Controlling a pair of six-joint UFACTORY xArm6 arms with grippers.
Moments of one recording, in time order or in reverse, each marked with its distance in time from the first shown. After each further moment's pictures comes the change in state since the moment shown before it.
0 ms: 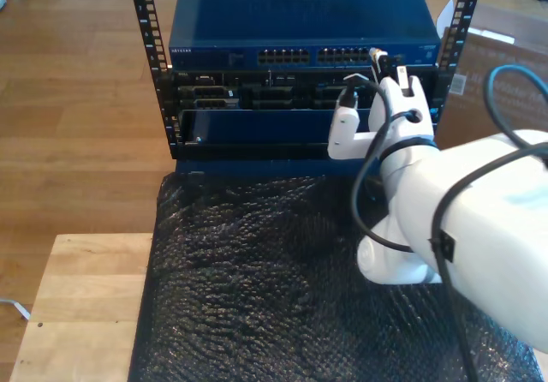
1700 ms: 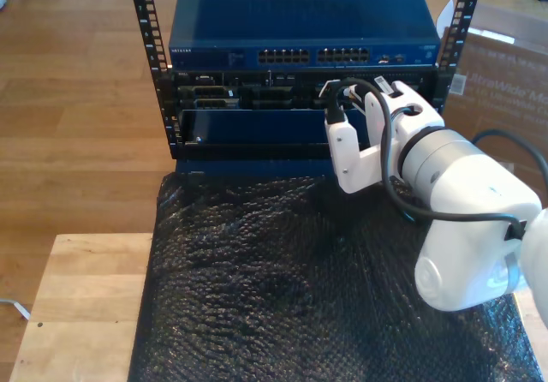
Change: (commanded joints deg) left arm 0.1 0.0 0.0 0.0 0.0 0.0; right arm -3.0 -30.4 20.3 -18.3 30.7 -3.3
